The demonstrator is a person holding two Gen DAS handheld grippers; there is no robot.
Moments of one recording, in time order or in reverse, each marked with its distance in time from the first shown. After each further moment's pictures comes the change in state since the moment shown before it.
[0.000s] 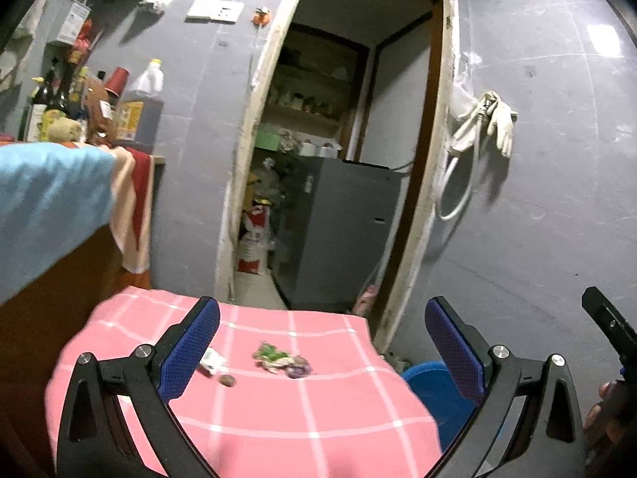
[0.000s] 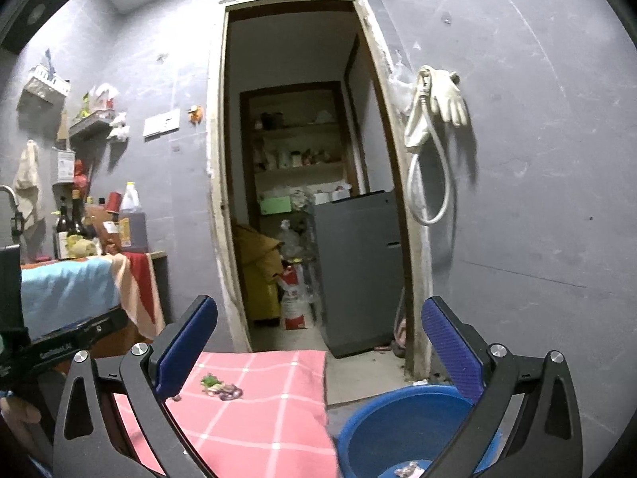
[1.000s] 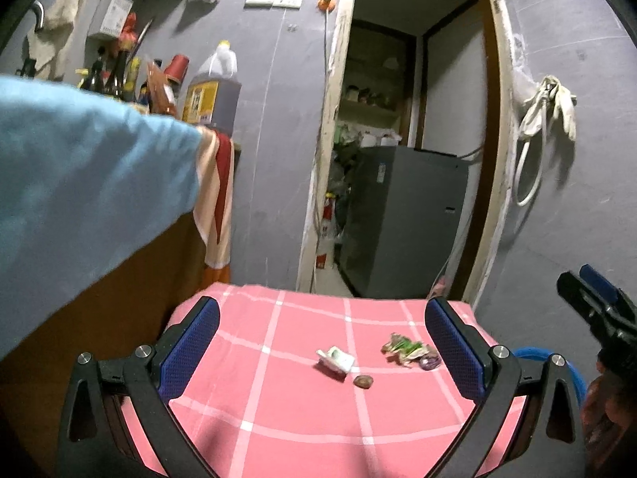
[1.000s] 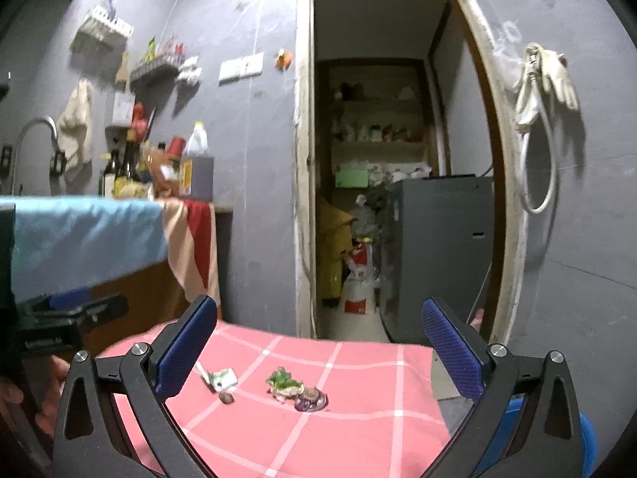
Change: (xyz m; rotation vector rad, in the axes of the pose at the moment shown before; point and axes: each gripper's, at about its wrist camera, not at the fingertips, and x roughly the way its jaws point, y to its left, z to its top) left arm 0.026 0.116 -0.033 0.016 0.037 0.193; right arm 0.112 0.105 -0.061 -0.138 0.089 0.232
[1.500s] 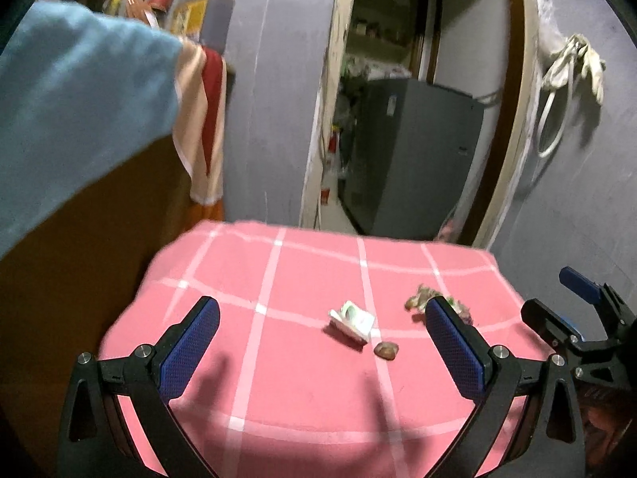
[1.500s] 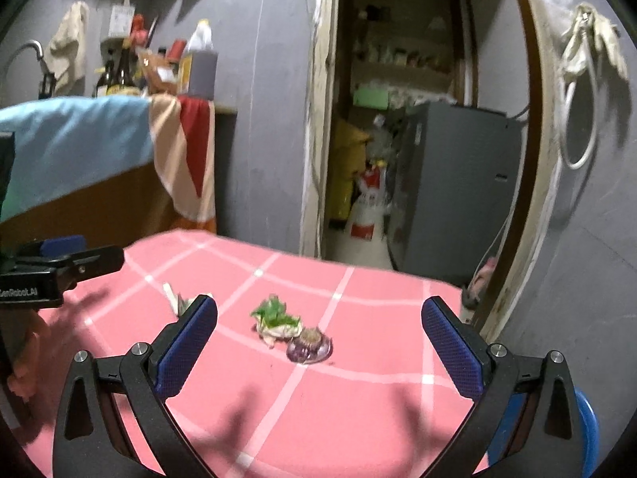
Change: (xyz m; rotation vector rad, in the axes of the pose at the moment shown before) left arm 0.071 0.011 -0.015 -0.015 0.267 0.004; right arm 0.078 0.005 -0.041 -0.077 0.317 0.038
